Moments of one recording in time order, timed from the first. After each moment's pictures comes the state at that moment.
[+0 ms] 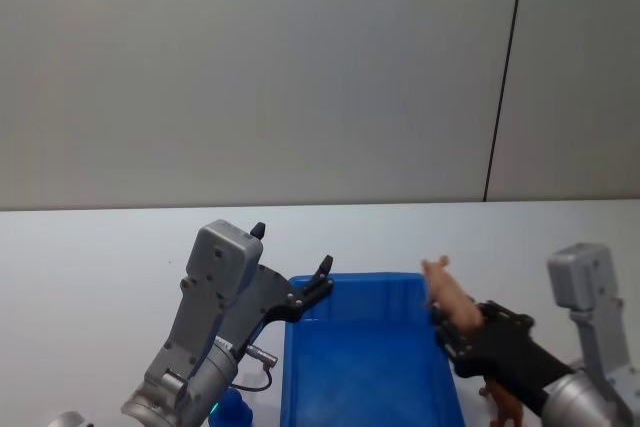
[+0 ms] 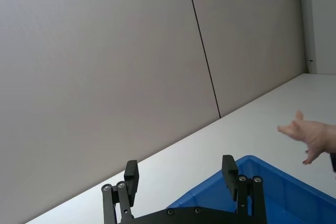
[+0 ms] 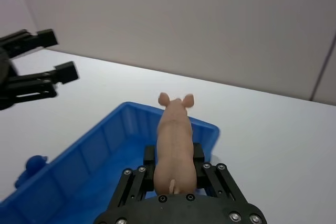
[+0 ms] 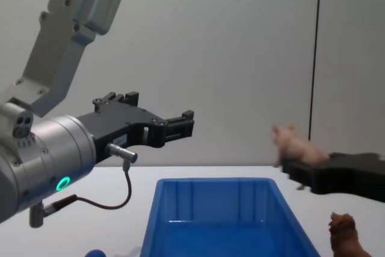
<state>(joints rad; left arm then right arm) -0.24 0.38 0.45 -1.63 -0.20 0.01 -0.01 0.06 0.22 -0.24 -1.70 0.22 0.24 0.26</state>
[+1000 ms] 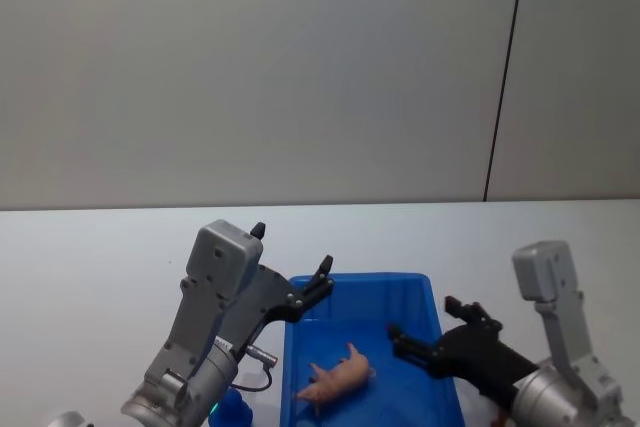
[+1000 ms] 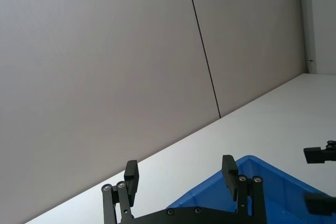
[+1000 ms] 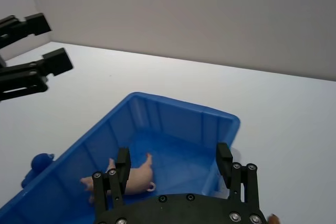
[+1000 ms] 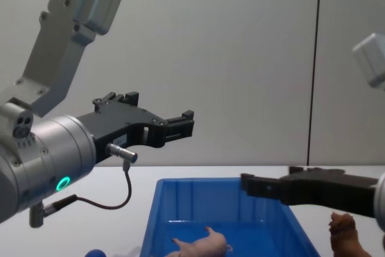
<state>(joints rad) -0.24 0.38 0.45 -1.63 -0.20 0.01 -0.01 0.14 0.17 -0.27 -1.58 0.25 0.28 0.31</state>
